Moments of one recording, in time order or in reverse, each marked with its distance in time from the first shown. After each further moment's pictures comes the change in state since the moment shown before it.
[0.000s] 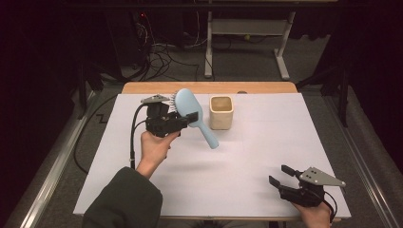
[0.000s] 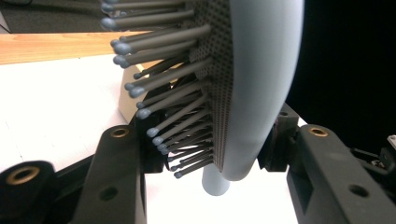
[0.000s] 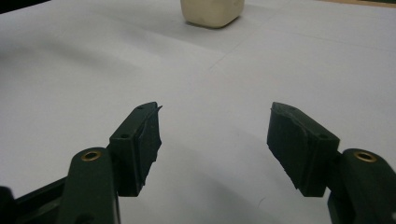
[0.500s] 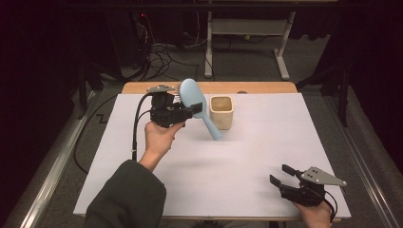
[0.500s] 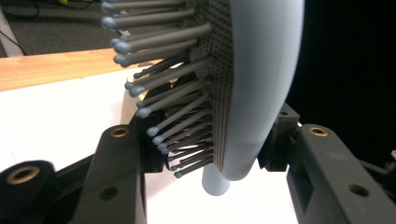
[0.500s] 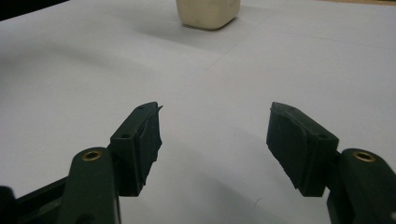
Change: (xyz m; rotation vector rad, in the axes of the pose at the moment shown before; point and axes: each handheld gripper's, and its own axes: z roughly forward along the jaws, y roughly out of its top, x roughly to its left) left arm -0.007 0.026 0.008 -0.019 0.022 0.028; right arm -0.003 -0.002 0.001 -0.007 0.008 0.027
